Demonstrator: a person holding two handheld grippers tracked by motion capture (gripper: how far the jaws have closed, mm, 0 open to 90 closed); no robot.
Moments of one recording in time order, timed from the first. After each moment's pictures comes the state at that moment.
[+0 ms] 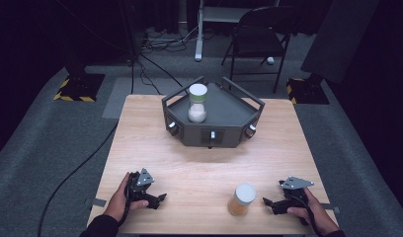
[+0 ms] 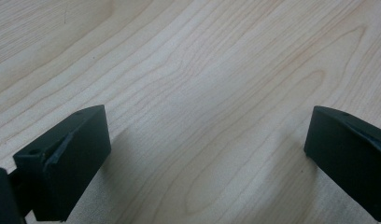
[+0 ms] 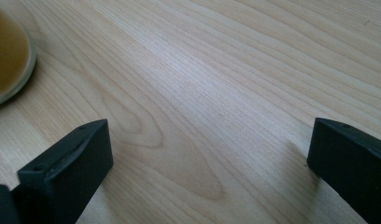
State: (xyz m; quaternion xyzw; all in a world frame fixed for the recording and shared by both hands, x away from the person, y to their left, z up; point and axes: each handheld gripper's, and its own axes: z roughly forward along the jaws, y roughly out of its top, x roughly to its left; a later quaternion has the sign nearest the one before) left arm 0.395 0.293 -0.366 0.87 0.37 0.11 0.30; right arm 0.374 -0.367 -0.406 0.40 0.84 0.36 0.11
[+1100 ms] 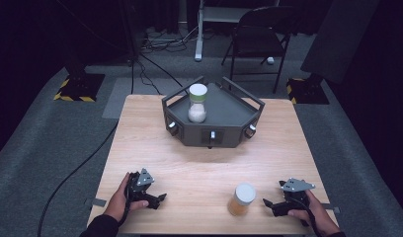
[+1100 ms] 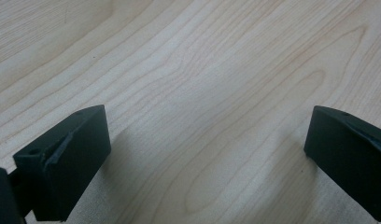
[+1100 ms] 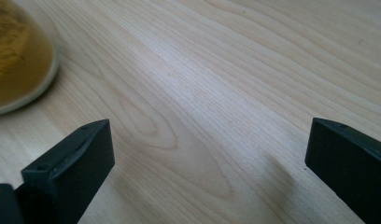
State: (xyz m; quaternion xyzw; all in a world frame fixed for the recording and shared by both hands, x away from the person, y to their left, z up) left arm 0.395 0.292 -0.366 0.87 0.37 0.11 0.30; right arm 0.363 -0.365 -0.398 0.38 0.84 0.36 0.12
